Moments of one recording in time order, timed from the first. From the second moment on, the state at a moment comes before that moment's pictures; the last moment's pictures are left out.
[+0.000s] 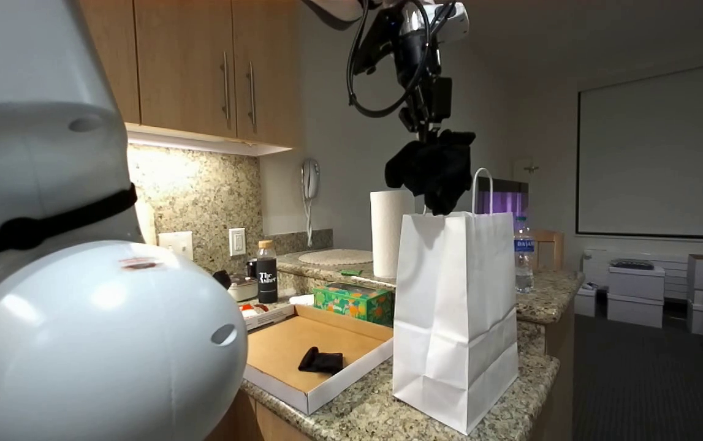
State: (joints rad) arm -0.08 -0.27 0.06 -1.75 -0.15 1.43 0.59
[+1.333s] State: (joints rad) arm -0.06 -0.07 0.06 -1.60 -0.13 1.52 0.80
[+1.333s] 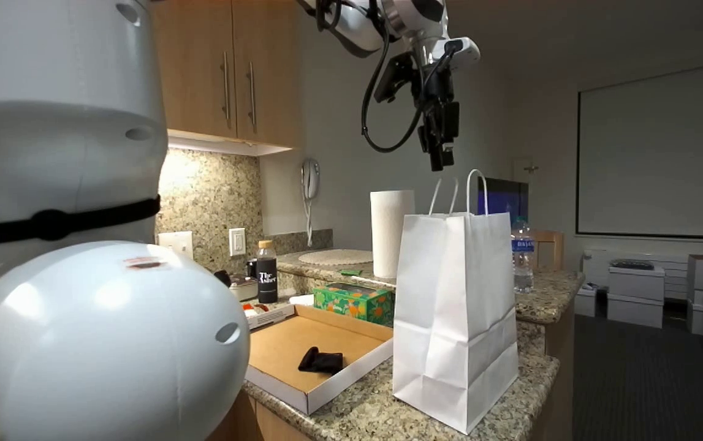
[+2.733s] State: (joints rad) arm 0.22 -0.12 0.26 -1.72 -0.11 1.56 0.49
